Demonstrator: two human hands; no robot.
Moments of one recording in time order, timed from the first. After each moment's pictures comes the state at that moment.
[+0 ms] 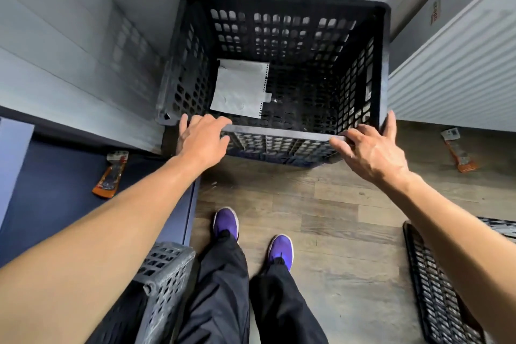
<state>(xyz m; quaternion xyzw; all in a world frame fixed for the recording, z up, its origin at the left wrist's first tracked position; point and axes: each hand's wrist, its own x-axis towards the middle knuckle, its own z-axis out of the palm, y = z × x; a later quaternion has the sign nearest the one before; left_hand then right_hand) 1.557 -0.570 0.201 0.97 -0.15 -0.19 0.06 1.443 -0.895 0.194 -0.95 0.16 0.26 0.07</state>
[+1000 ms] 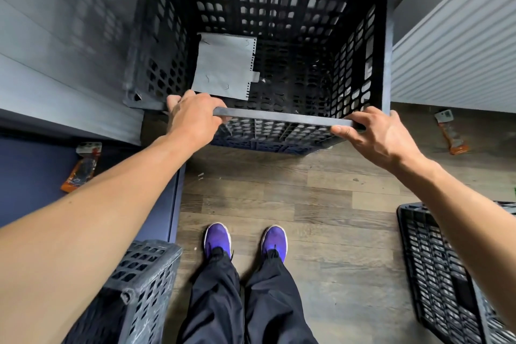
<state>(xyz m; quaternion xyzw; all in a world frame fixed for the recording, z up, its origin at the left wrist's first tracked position) 1.569 -0.593 0.178 0.97 -0.16 -0.18 0.09 1.434 -0.908 0.180 -0.96 0.14 0.18 0.18</state>
